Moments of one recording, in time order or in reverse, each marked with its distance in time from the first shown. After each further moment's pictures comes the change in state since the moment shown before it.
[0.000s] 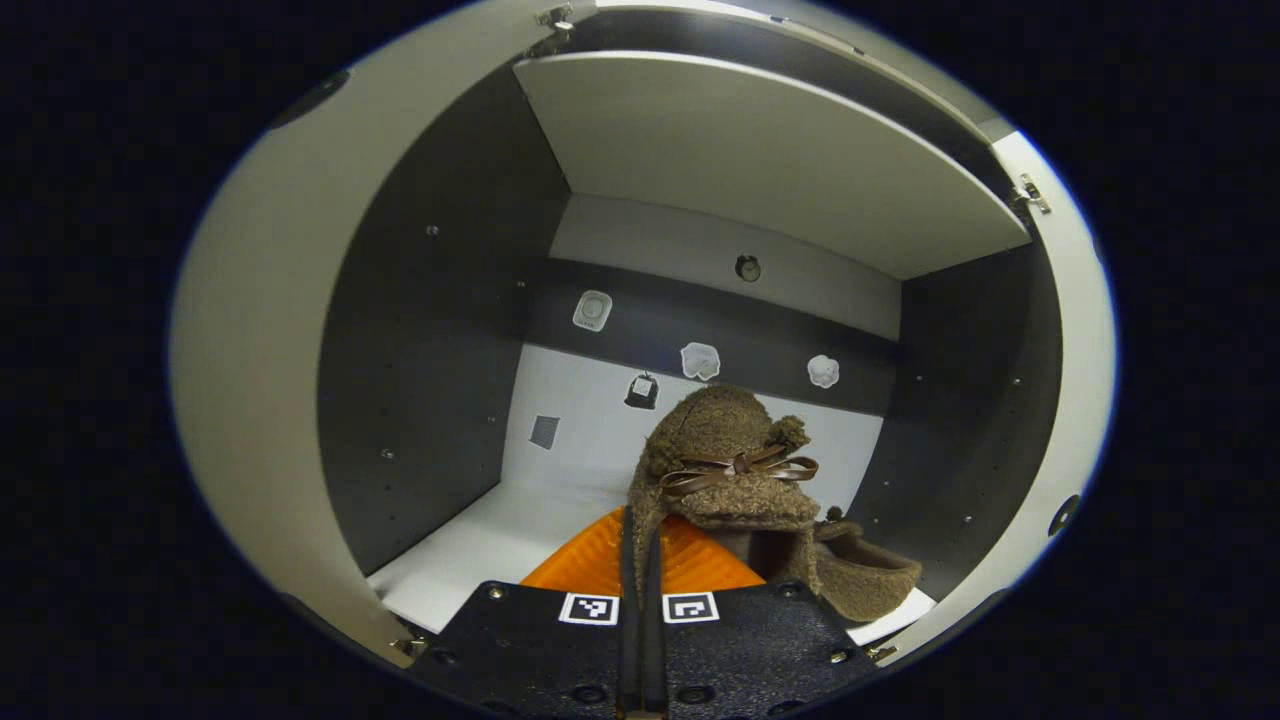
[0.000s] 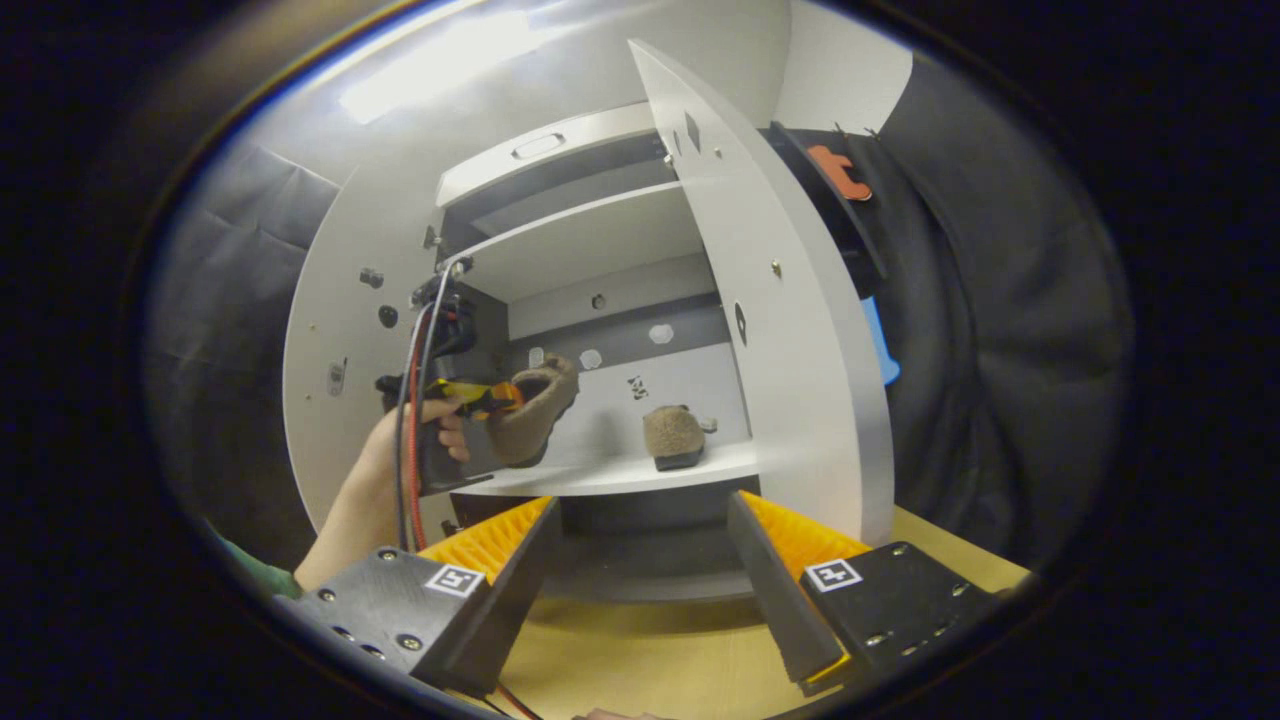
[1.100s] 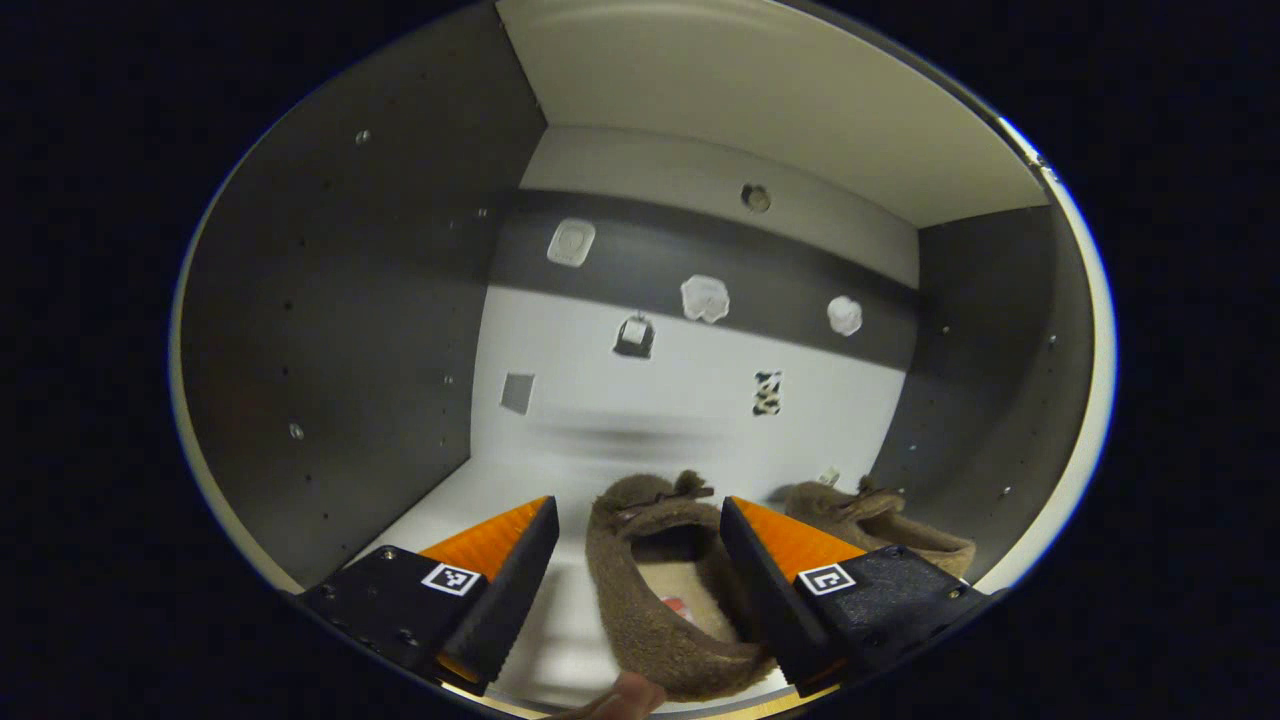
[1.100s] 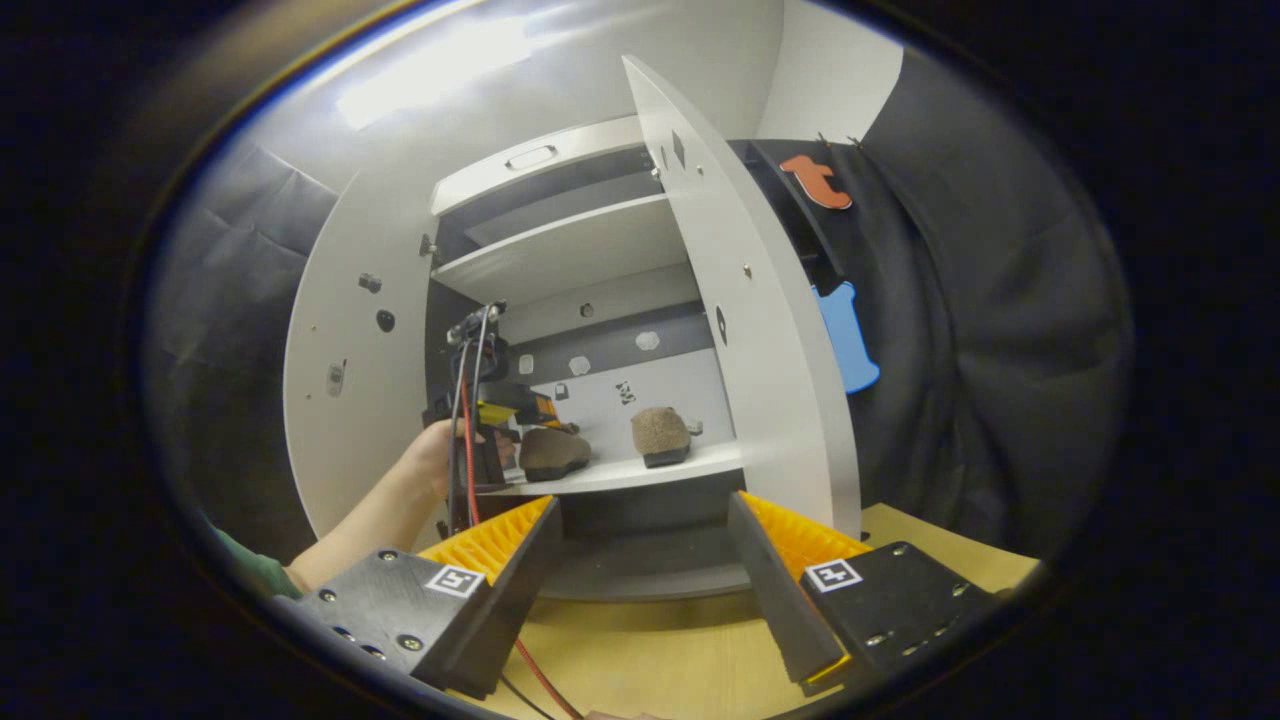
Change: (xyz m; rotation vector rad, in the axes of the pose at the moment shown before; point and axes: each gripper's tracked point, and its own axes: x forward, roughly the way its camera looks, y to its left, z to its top) left arm 0.028 0.006 -0.021 0.028 0.078 -0.066; right arm -0.024 0.001 -0.012 -0.017 -0.018 -0.046
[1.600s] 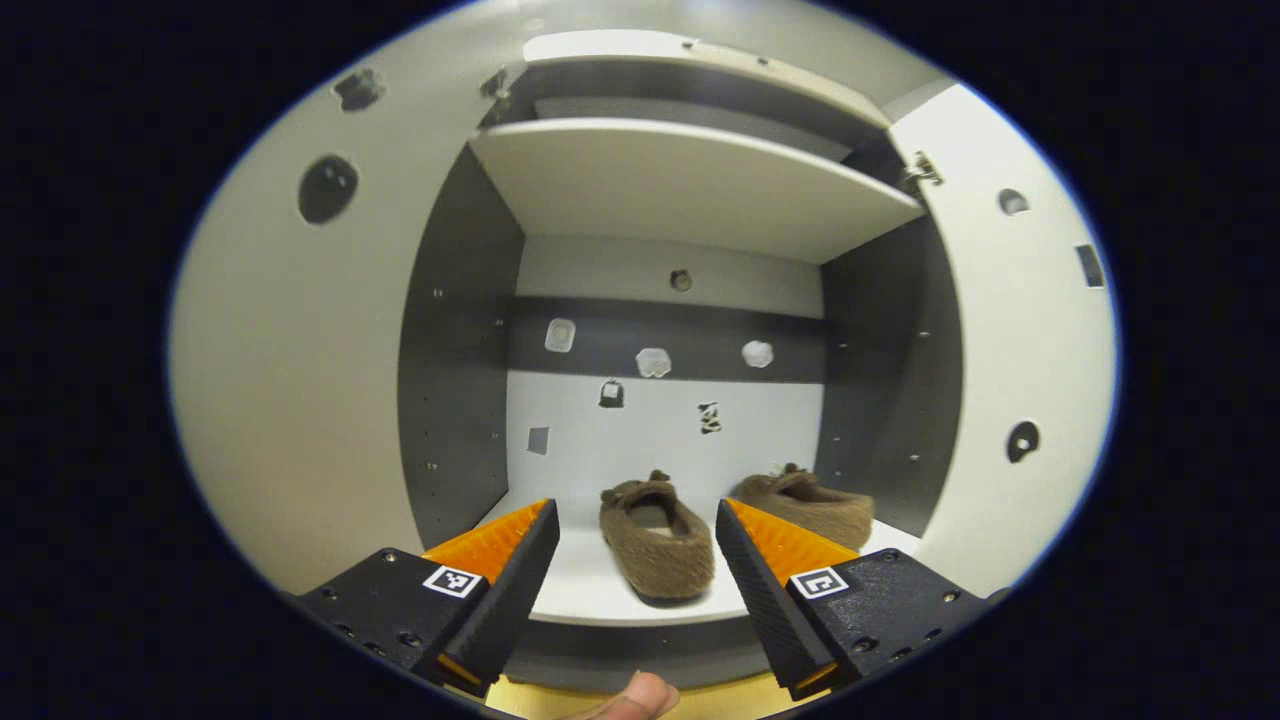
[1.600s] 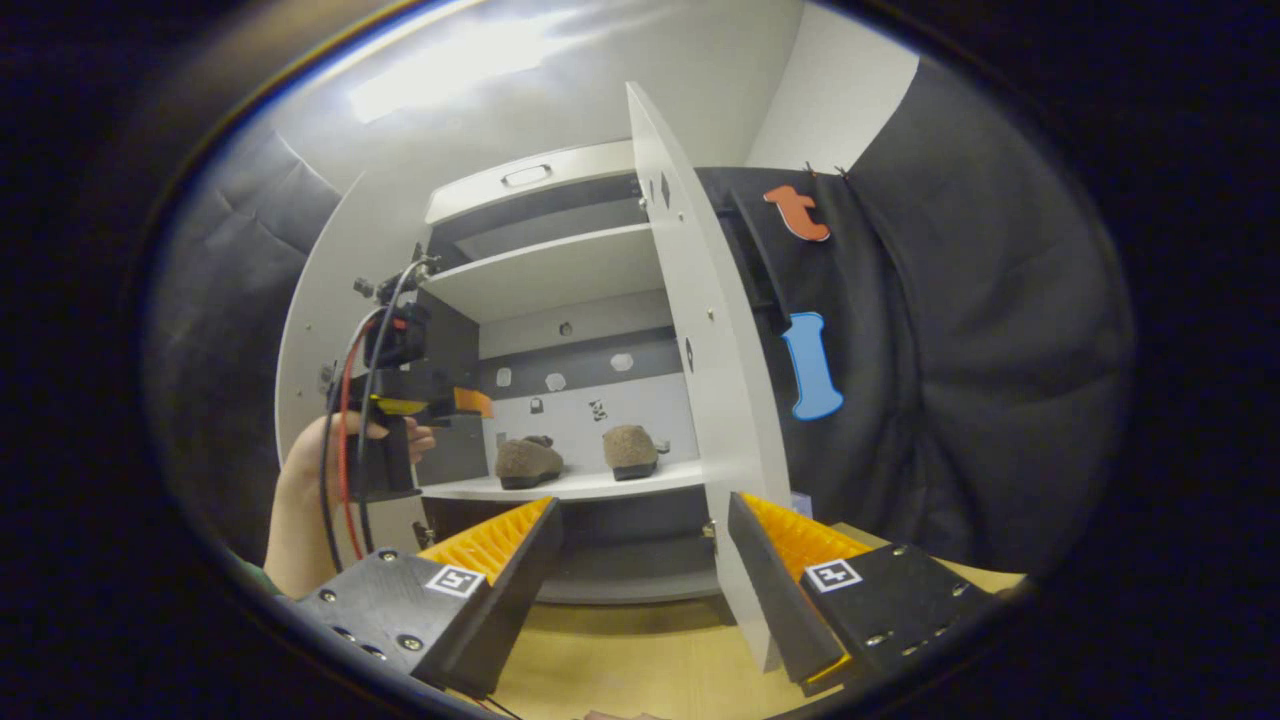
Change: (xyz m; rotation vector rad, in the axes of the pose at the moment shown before) left arm -0.161 -0.028 0.015 0.169 -0.165 -0.073; right arm -0.031 -0.018 0.020 -0.046 -0.074 -0.078
